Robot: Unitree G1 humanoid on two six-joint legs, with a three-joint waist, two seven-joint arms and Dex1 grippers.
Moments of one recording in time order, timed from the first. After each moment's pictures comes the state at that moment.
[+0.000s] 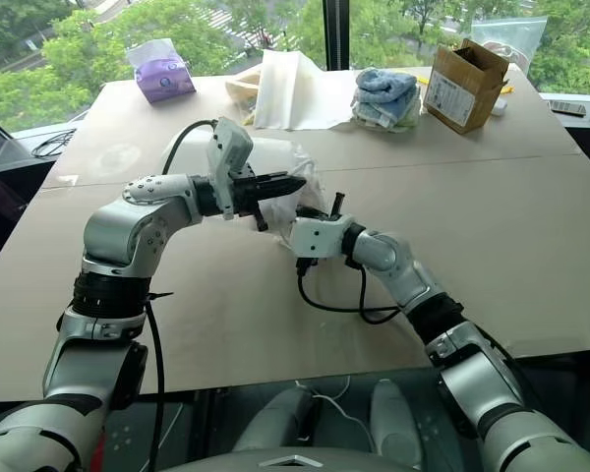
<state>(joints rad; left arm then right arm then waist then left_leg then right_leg) -0.74 0.54 -0.08 0.01 -0.38 0.64 -0.92 -0.70 -0.24 0.45 0.40 -0.47 -0.48 0.42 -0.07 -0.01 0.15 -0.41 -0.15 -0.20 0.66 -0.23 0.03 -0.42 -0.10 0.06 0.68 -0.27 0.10</state>
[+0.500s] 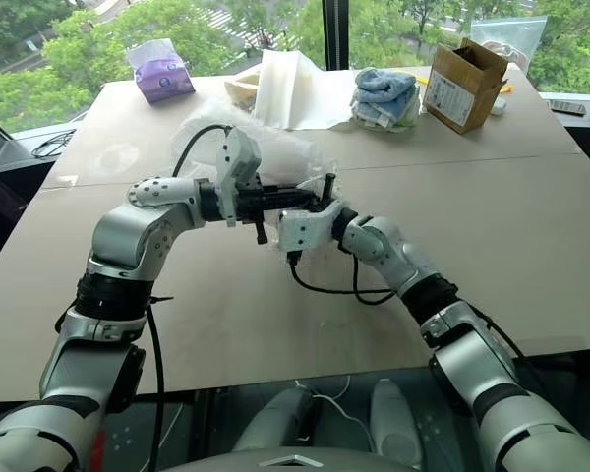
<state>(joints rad) -0.72 0.54 -0.10 0.01 -0.40 0.59 -1.03 -0.78 -0.19 0.38 0.53 -0.47 -0.44 0.27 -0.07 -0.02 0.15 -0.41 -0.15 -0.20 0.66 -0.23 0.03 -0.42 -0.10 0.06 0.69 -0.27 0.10</state>
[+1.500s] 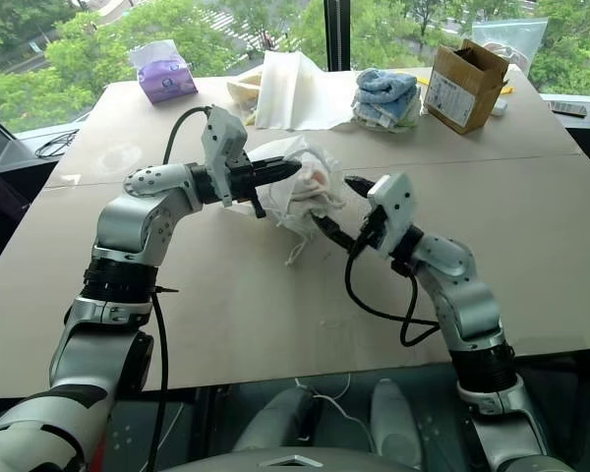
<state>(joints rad) -0.80 0.50 -0.05 0.19 -0.34 0.44 -0.95 -0.39 -0.27 0.07 -0.21 0.30 0.35 0.58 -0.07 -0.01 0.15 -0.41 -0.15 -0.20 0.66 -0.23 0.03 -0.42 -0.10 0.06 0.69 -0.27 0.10</state>
